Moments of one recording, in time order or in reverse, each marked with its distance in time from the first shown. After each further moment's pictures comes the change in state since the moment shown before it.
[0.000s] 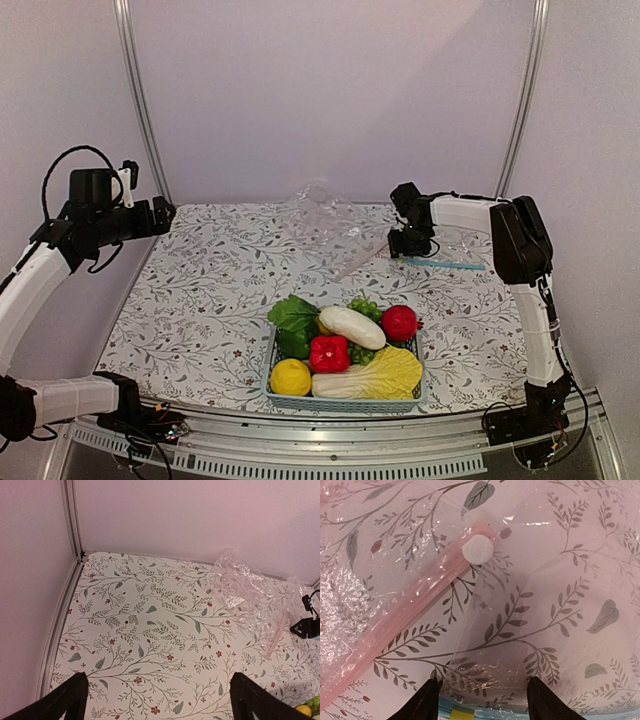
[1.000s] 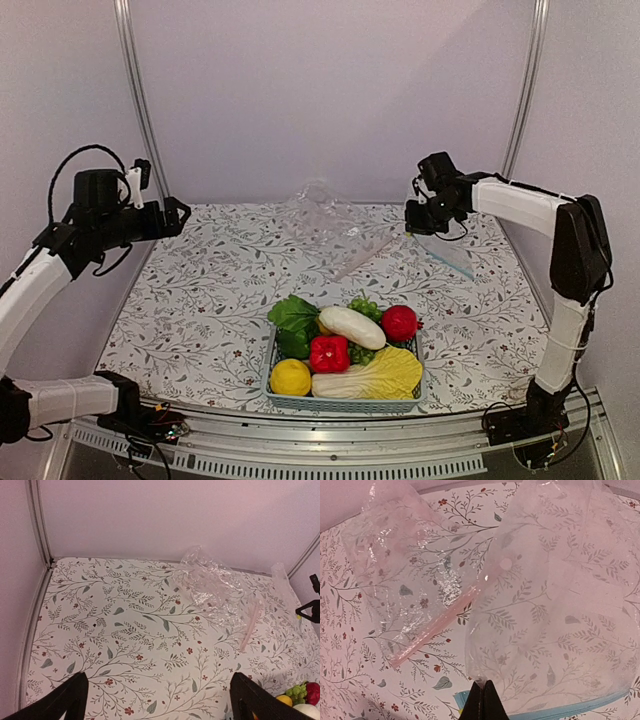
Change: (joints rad) left arm -0.071 -0.018 -0.014 0.032 0.052 -0.021; right arm 0.000 -0.387 -0.270 0.078 -0.128 0.095
